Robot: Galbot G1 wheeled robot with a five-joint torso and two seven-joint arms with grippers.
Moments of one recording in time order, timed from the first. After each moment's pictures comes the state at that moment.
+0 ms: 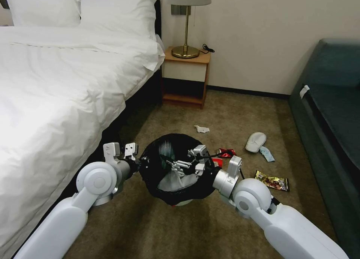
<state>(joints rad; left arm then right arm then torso) 0.96 -0.94 -0.20 -2.05 -1.43 0.74 -0.70 -0.95 0.95 -0.06 1.98 0.85 -0.22 -0.18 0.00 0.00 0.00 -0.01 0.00</state>
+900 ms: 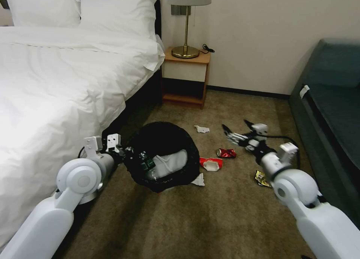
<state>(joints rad) 1.03 -0.91 -0.38 -2.11 -1.29 0.74 -0.64 -1.25 0.95 0.49 1.96 0.60 -0.17 0.01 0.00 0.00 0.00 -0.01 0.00</state>
